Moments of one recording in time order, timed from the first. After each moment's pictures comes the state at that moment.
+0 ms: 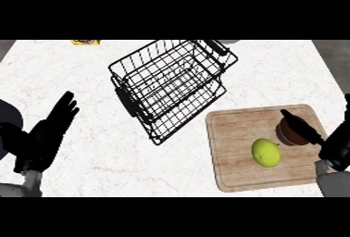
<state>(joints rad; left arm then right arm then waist) -0.06 0.52 -0.21 -1.56 0.41 0.22 0.12 -0.13 -0.46 0.13 -1.30 0.30 -0.98 0.29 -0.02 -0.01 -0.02</state>
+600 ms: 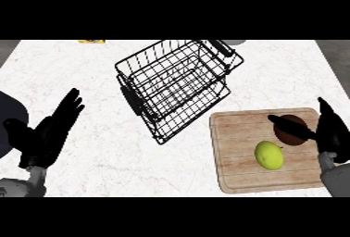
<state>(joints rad) -0.09 0.51 -0.23 -1.56 0.40 0.21 0.14 -0.22 -0.63 0.34 -1.39 0.40 -0.45 0.90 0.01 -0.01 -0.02</state>
